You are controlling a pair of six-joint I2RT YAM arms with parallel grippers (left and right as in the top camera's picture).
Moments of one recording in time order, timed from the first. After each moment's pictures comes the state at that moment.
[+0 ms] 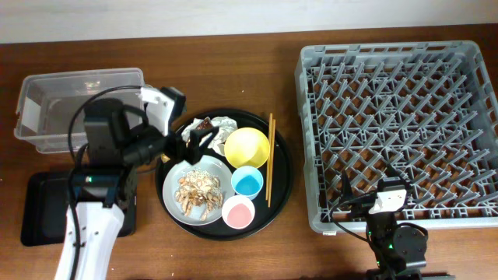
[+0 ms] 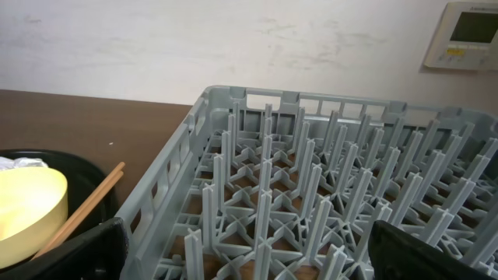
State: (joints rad) left arm -0.05 1.20 1.03 -0.41 0.68 0.14; right arm 0.06 0.01 0.01 -0.08 0.00 -0.05
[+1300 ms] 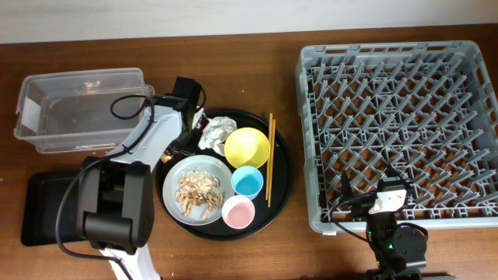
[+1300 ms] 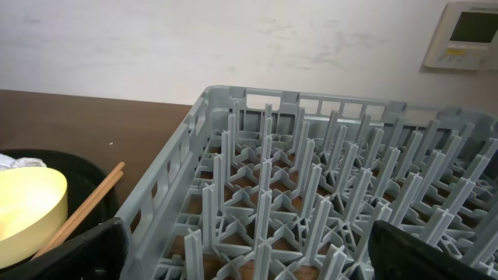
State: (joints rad) left arm -0.23 1.99 1.40 -0.87 -0.24 0.15; right arm 0.06 0.01 0.01 -0.08 0.00 -0.05
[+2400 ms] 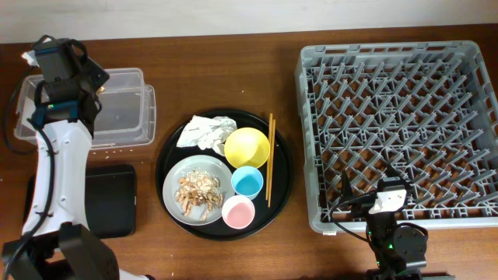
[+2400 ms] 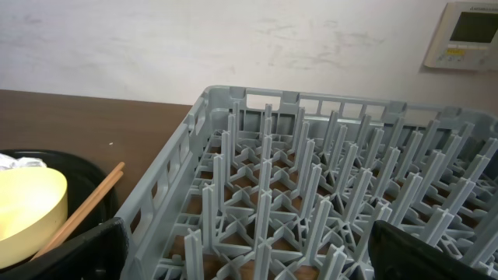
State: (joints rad) left arm 0.20 1.67 1.45 -0.38 -0.16 -0.53; right arm 0.06 0.01 0.01 -0.08 0.00 -0.05
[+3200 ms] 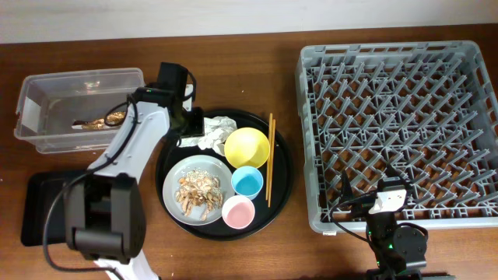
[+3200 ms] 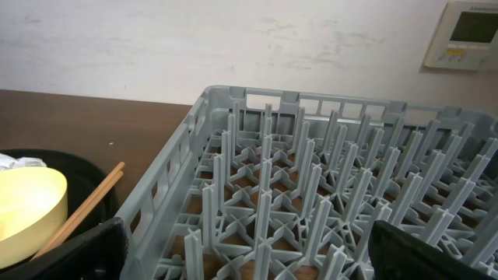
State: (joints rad) left arm -0.18 1.91 1.45 -0.84 0.08 -0.21; right arm 0.06 0.01 0.01 -0.08 0.00 -0.05
